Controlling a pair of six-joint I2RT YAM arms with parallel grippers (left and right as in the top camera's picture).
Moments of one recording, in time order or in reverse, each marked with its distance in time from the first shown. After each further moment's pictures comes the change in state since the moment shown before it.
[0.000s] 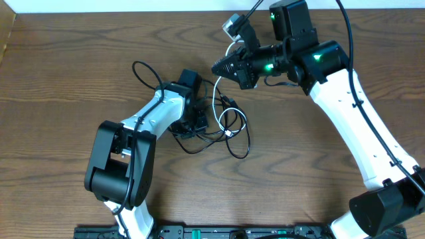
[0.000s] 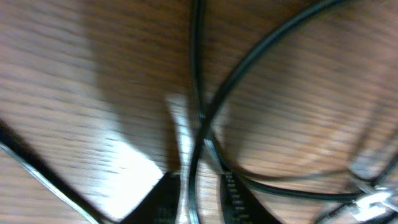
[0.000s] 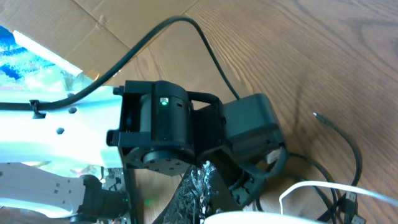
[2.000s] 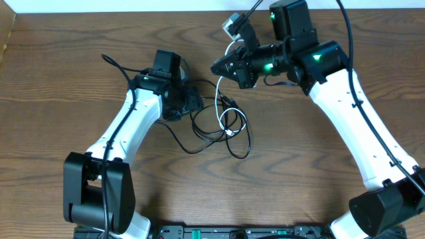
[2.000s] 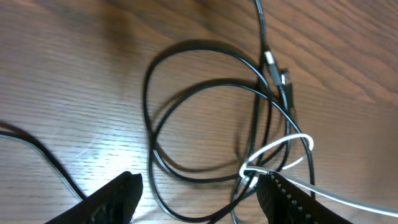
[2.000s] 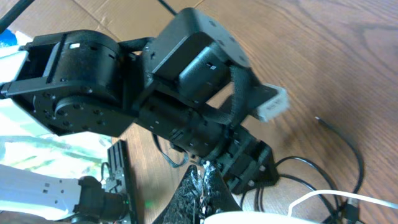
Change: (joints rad) left arm 0.094 -0.192 0.057 0.057 0.104 0.063; right arm 0.013 0.000 0.000 0.020 0.000 0.011
